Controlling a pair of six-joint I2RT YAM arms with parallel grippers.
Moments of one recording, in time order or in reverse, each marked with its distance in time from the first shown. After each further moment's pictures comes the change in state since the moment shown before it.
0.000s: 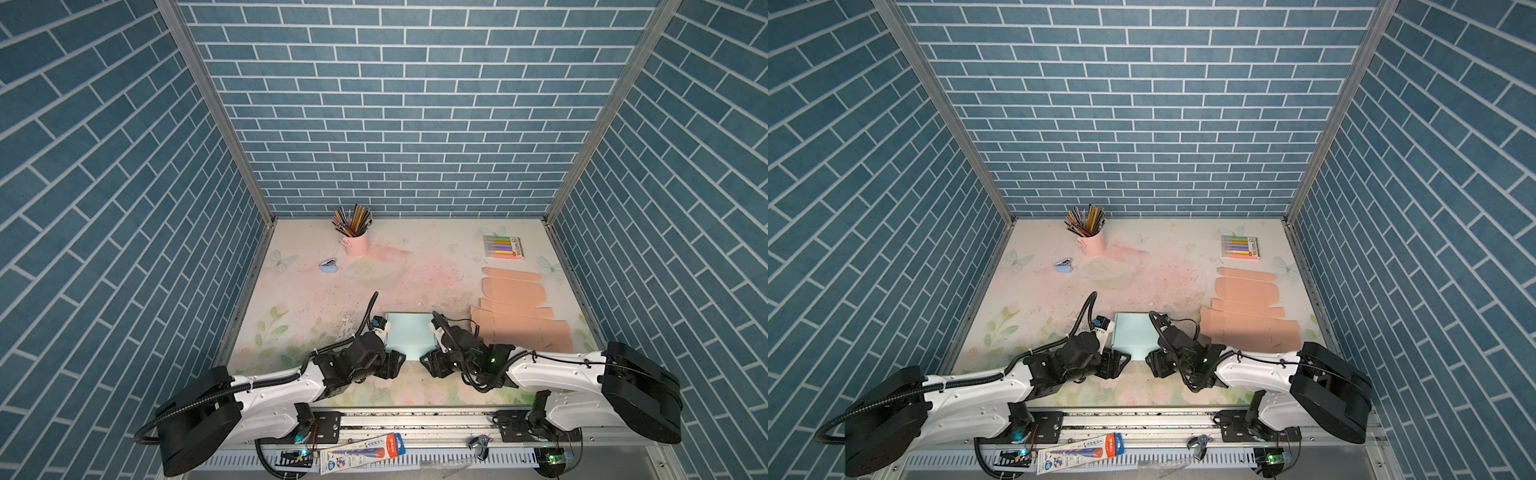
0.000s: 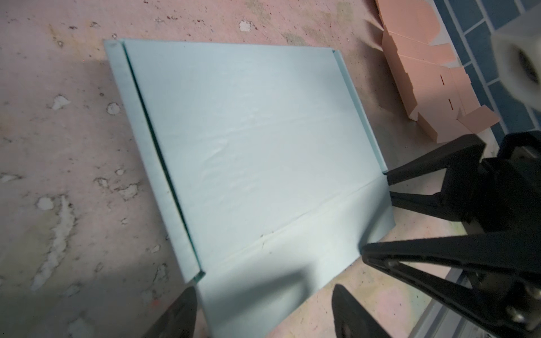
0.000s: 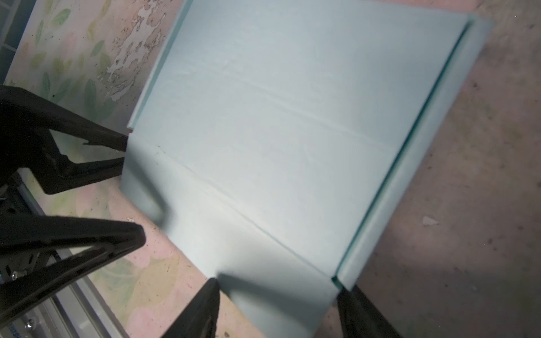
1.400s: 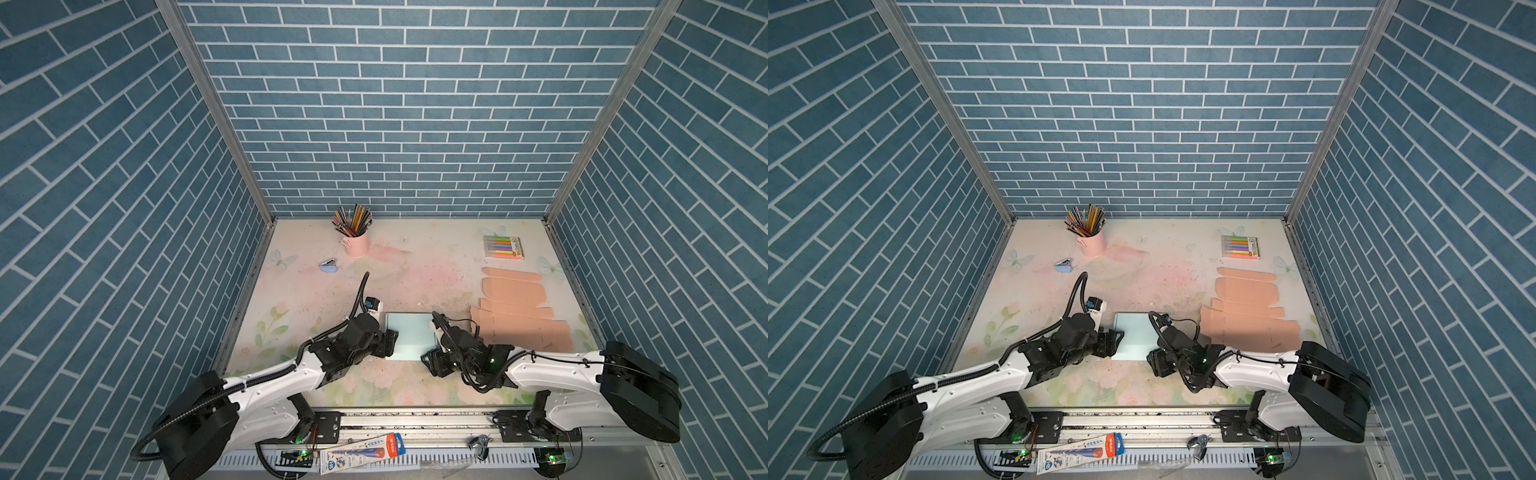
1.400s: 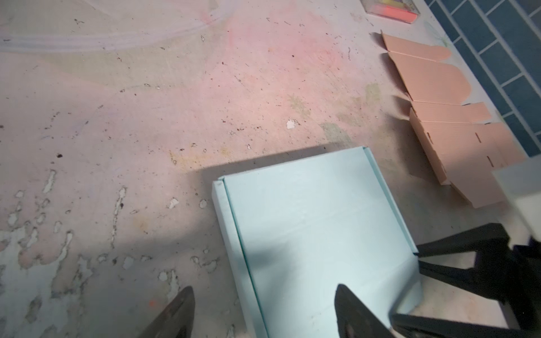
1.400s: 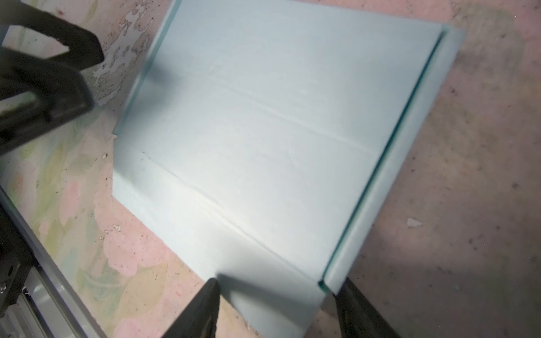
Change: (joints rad) left arm 0.164 0.016 0.117 -0.080 -0.084 0.149; right arm 0.003 0.007 0.000 -0.001 0.042 0.001
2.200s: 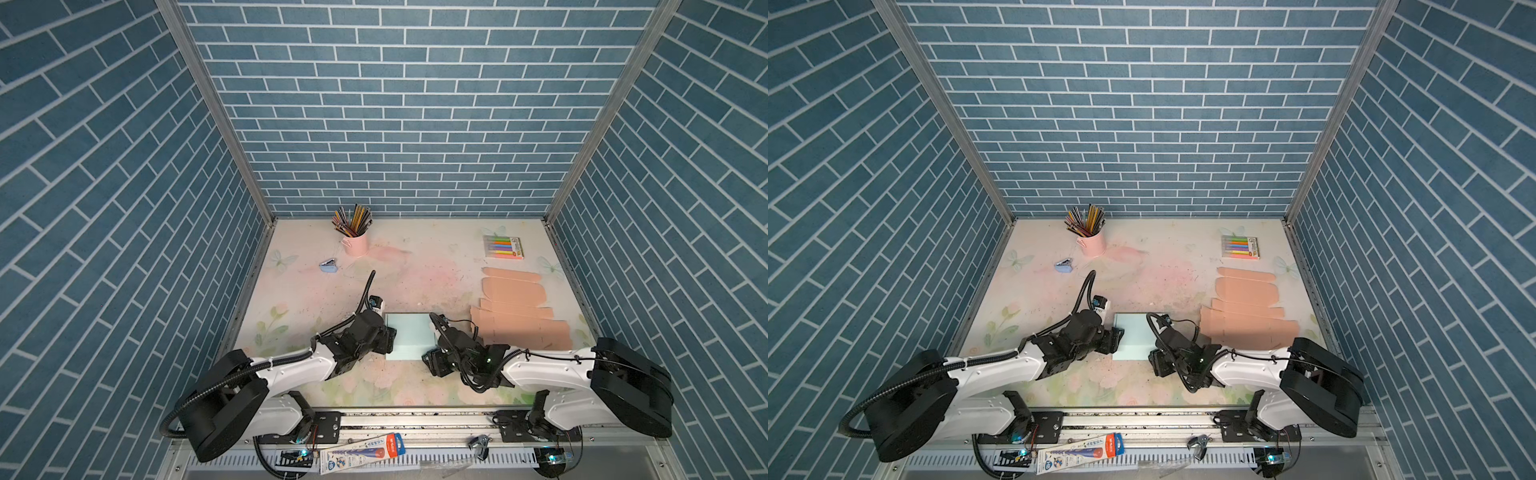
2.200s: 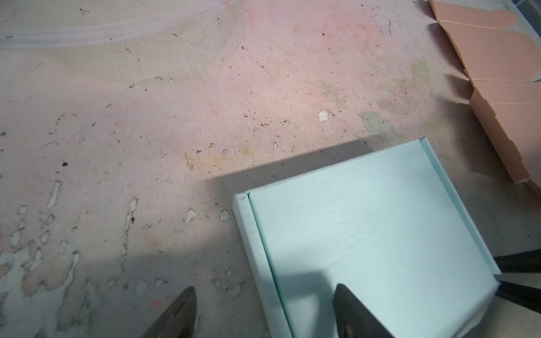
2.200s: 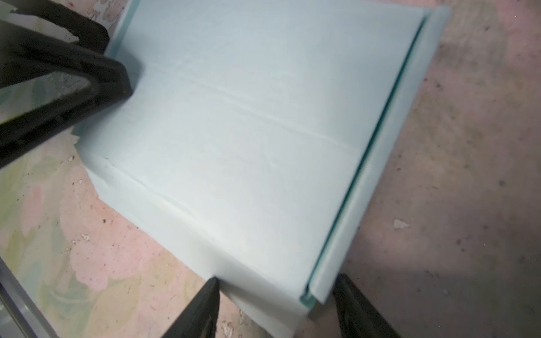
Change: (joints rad) left arm 0.024 0.139 0.011 0.080 -0.026 0.063; right arm 0.000 0.049 0.007 0.008 0.043 0.000
